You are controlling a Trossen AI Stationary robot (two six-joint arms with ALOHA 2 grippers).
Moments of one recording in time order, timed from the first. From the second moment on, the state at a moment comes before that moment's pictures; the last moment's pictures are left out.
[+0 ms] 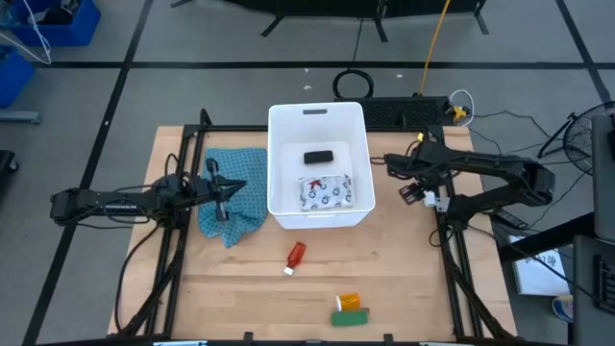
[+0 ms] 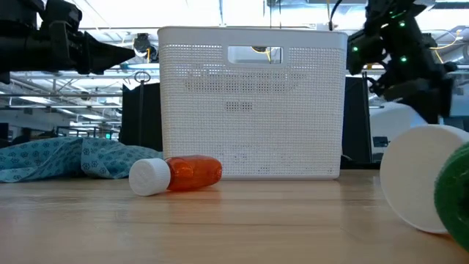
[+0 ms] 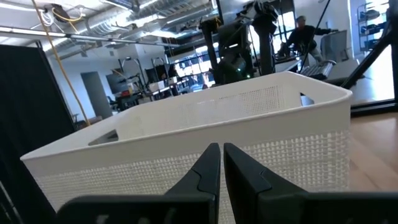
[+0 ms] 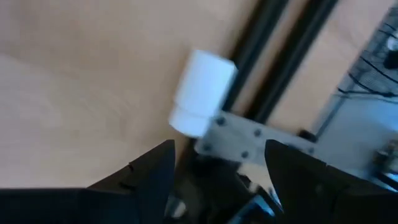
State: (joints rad) left arm 0.12 0.40 0.02 0.53 -0.08 0.26; right arm -0.41 1.26 0.87 -1.53 0.22 0.73
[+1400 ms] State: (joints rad) left arm 0.12 0.40 0.02 0.53 -0.08 0.28; right arm -0.52 1.59 0.89 -1.07 0.18 0.76
